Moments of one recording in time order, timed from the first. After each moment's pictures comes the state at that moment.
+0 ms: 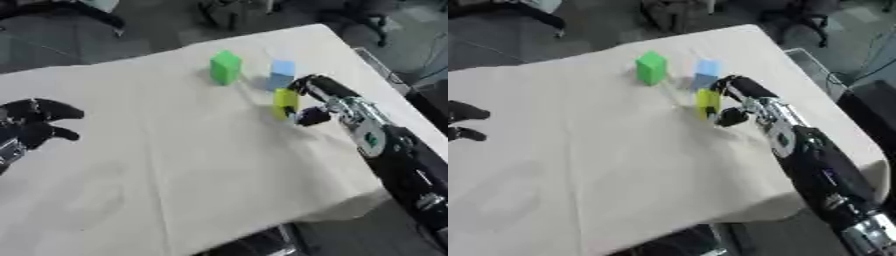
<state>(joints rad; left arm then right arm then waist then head) -0.50 0.51 -0.34 -1.69 0.38 0.11 -0.47 -0.37 -0.51 0.06 -1.44 0.81 -0.07 0.09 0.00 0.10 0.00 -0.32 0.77</state>
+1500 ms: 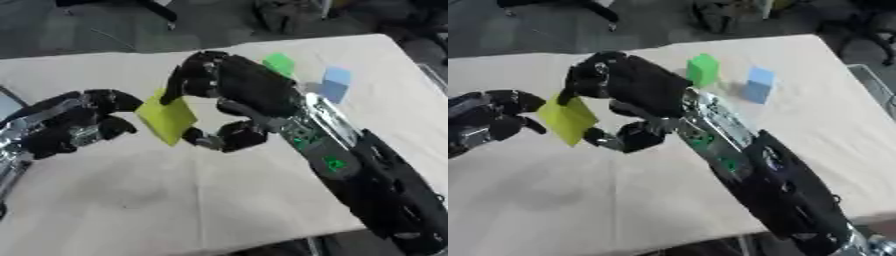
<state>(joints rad) -0.59 0.51 -0.44 -1.64 0.32 0.14 -0.59 -0.57 -0.31 0.46 -1.85 0.87 -0.38 0.16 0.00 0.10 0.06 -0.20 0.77</state>
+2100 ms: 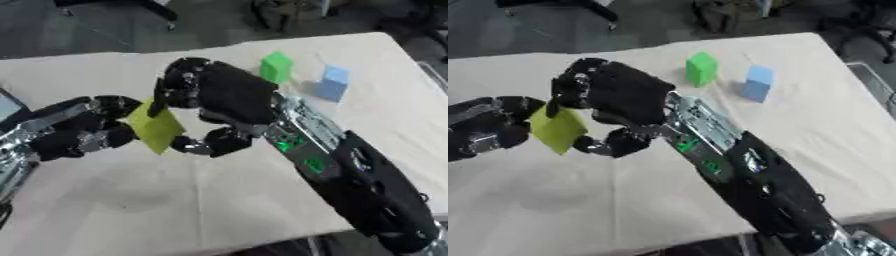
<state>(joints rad) -0.60 0.50 -0.46 -1.62 0.31 0.15 -0.60 -0.59 -0.29 0.49 -1.82 0.95 -0.41 0.15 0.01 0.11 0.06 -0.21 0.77</state>
